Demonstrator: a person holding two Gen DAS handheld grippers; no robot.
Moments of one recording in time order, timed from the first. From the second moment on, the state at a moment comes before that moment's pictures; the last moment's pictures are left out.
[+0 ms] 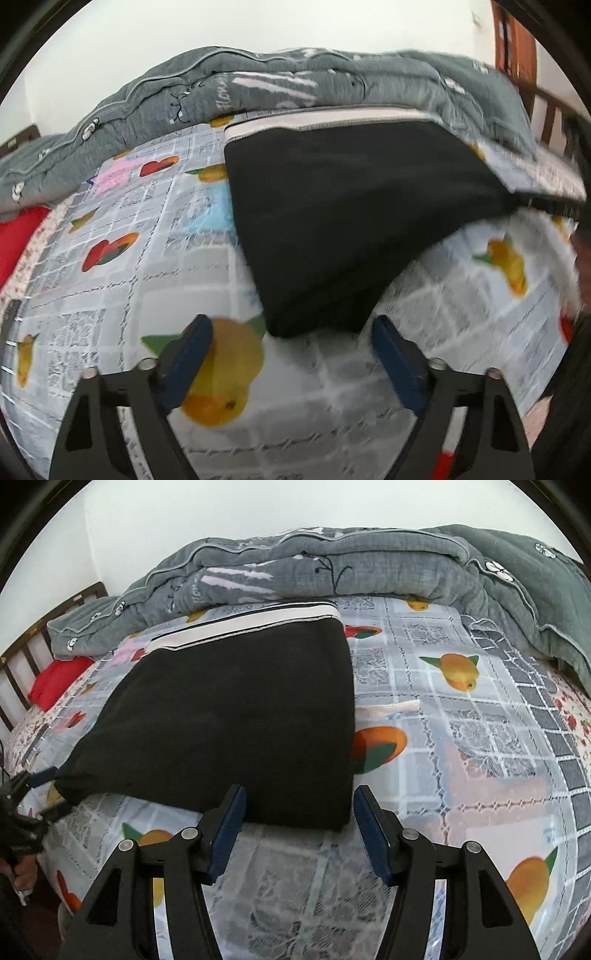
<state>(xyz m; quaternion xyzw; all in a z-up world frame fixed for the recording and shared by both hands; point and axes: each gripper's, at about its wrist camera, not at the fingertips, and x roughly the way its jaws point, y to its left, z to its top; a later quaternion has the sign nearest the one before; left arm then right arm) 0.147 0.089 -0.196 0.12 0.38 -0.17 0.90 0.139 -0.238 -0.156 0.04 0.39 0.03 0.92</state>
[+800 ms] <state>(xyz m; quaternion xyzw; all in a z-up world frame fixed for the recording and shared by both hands) 0.125 0.123 -0.166 -0.02 0.32 -0.15 0.94 0.123 -0.240 -0.132 0.04 0.35 0.02 0.93</state>
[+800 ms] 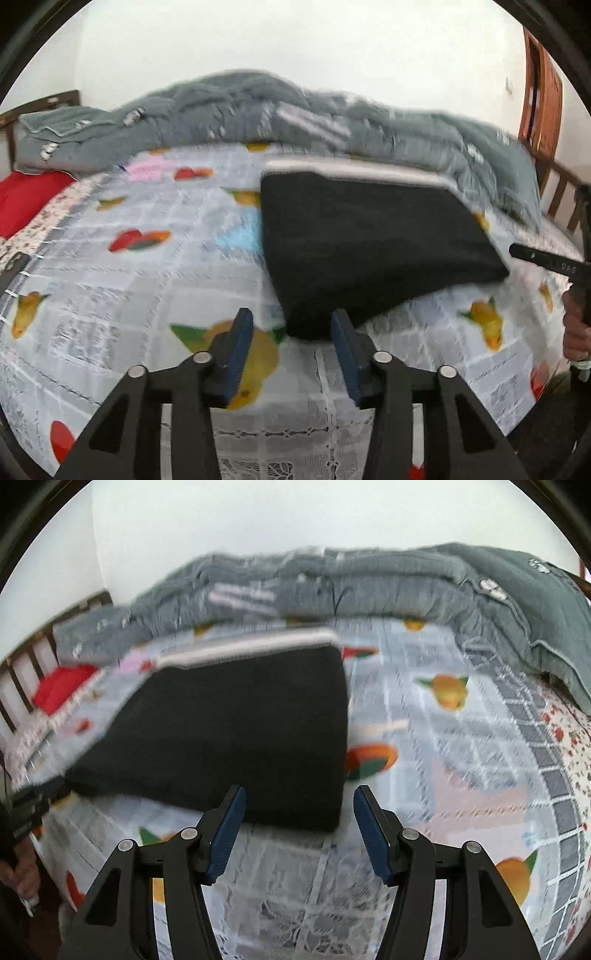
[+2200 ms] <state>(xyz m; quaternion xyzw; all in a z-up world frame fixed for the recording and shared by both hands) -0.008 0.060 -0.065 -0.01 0.31 -0.08 0.95 -0.025 -0.226 -0.057 0.02 0.31 -0.05 0.95</state>
